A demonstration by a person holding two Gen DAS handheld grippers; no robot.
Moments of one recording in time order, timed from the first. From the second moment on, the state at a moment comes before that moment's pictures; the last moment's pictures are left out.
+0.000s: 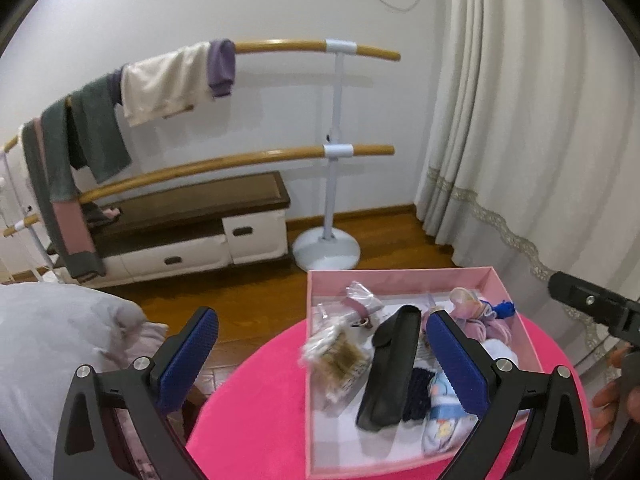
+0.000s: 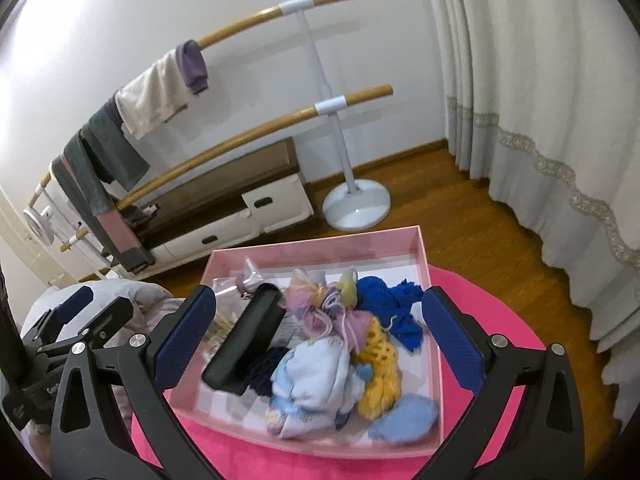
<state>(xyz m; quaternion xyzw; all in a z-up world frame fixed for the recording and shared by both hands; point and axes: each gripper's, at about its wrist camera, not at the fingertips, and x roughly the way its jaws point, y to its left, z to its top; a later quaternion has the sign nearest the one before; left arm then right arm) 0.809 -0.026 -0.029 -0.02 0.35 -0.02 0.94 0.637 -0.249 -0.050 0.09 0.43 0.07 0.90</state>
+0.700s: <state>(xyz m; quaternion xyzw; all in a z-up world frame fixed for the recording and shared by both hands) 0.473 -0.024 -0.011 -0.04 0.25 -0.01 0.97 0.397 -0.216 0.023 0.04 0.32 0.05 0.95</state>
